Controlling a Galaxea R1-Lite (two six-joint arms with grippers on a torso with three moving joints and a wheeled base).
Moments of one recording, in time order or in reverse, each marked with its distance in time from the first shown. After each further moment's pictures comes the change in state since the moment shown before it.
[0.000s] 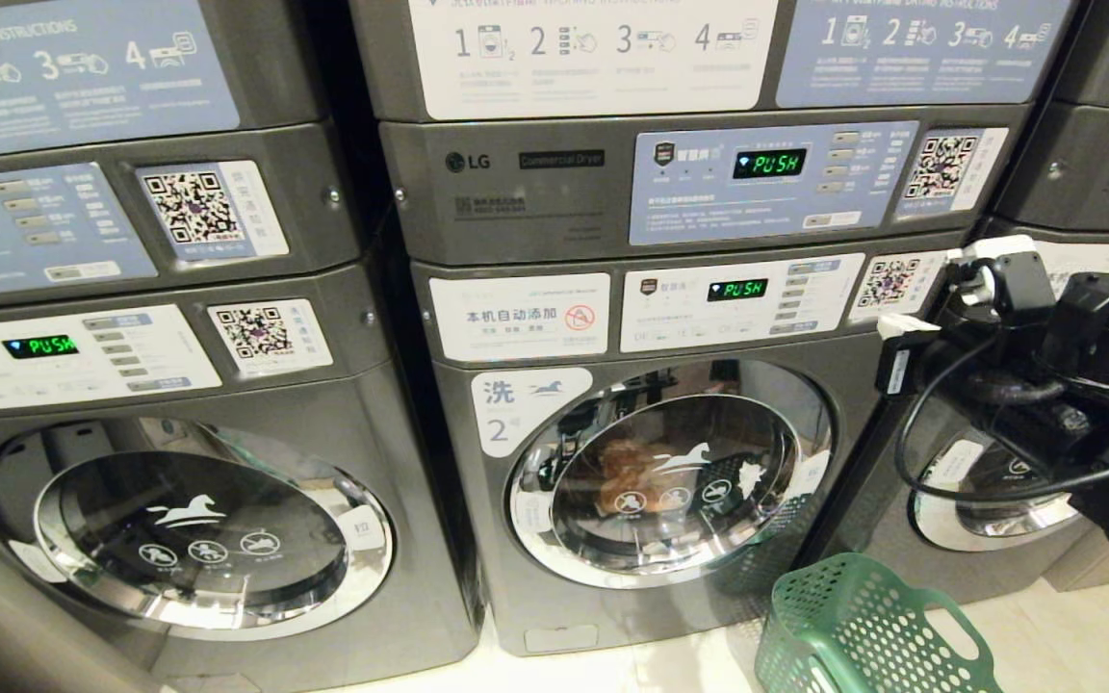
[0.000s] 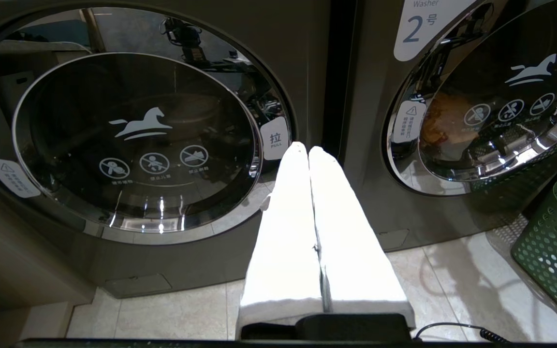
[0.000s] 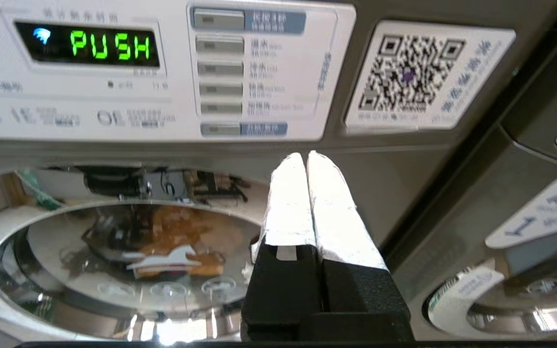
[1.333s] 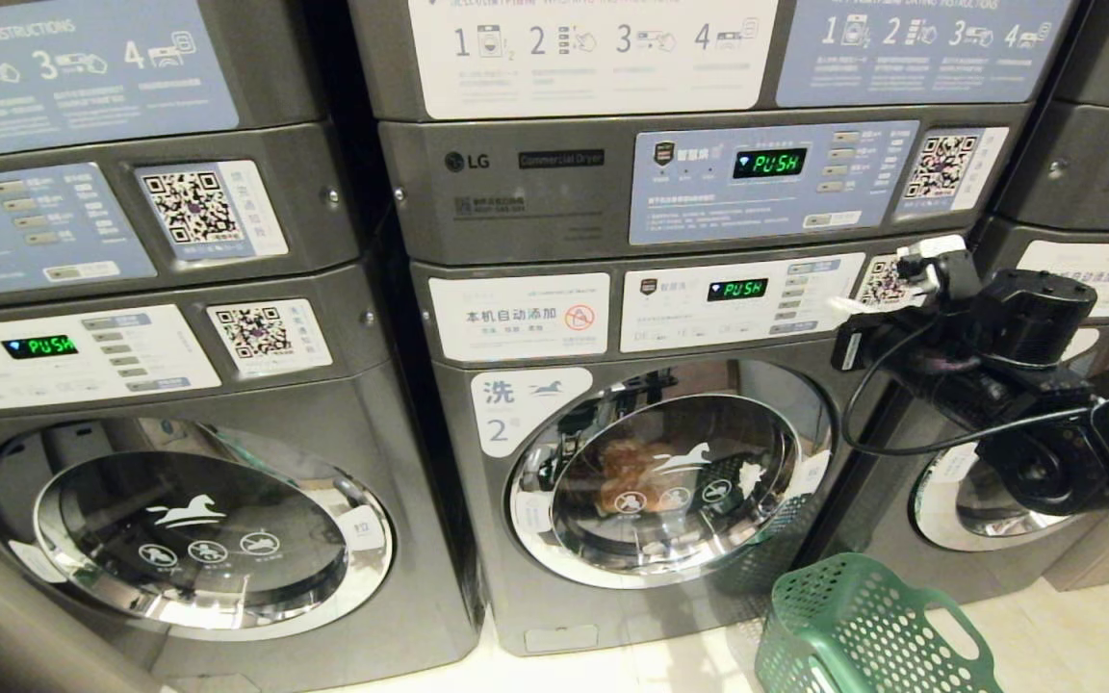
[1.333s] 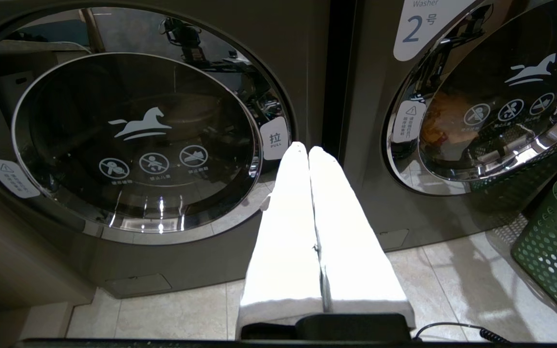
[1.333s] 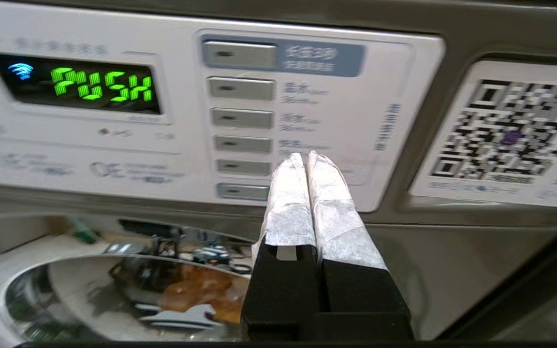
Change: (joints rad) left arm 0.000 0.000 0.000 0.000 0.000 0.000; right arm -0.076 0.246 -0.204 -0.115 0.261 0.033
